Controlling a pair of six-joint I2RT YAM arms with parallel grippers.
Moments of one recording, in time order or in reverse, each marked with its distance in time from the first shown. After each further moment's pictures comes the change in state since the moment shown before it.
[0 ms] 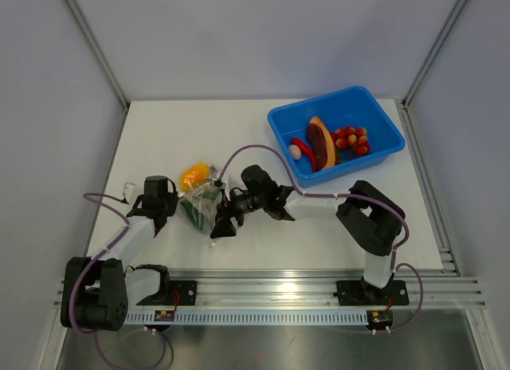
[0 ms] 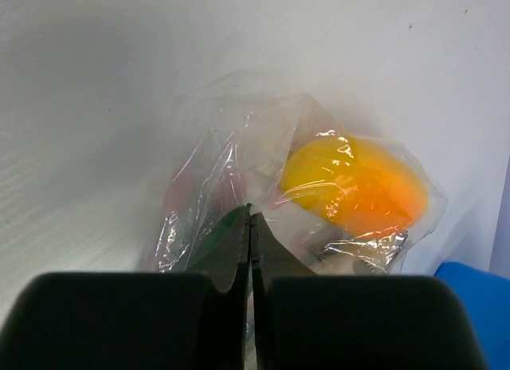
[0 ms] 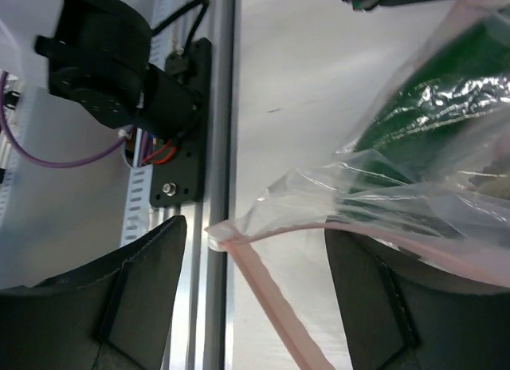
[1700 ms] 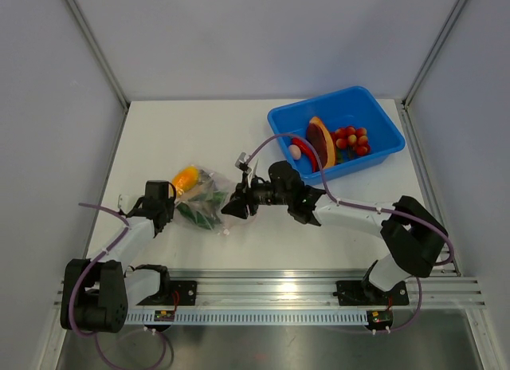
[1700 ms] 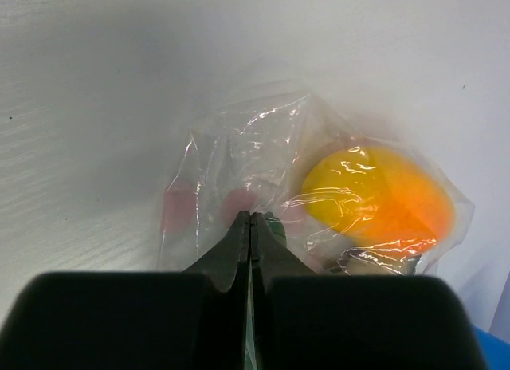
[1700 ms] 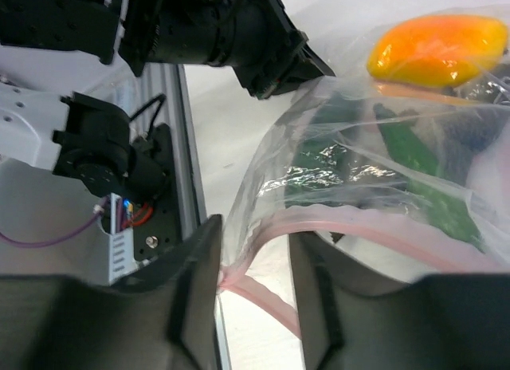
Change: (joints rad) left arm 0.003 -0.011 0.000 -0.145 -0.098 -0.156; right arm -0.047 -0.314 -0.193 0.134 0.240 0.122
